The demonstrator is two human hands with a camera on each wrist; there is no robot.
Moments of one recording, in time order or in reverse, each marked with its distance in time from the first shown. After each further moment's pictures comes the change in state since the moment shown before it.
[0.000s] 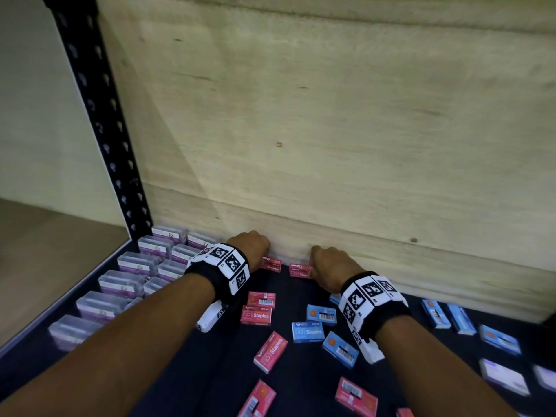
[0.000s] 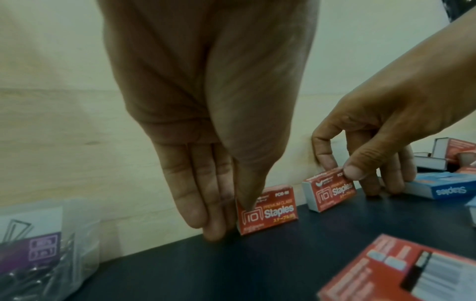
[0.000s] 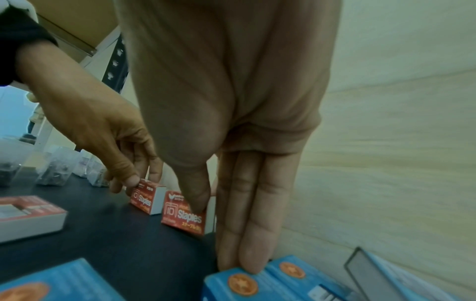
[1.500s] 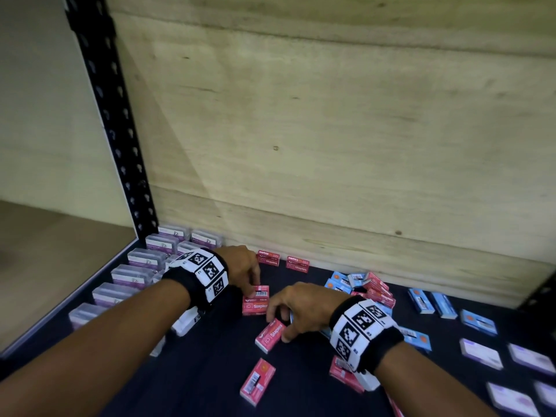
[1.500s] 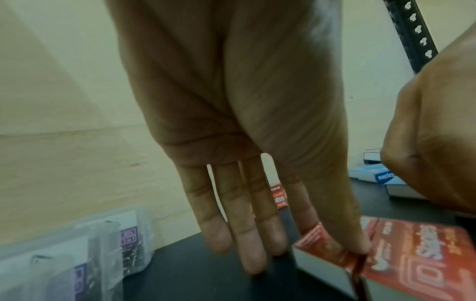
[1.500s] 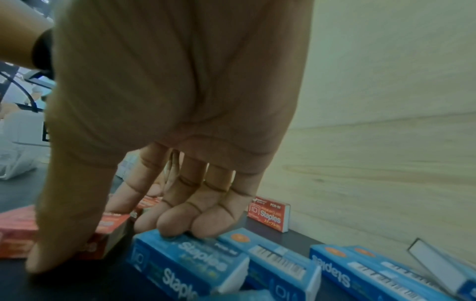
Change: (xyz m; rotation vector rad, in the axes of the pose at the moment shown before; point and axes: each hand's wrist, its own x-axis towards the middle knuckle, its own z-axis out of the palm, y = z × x) left_hand -0.057 -0.014 -0.005 -0.147 -0.203 0.254; right_hand -0.068 -0.041 0.014 0.113 -0.283 -0.484
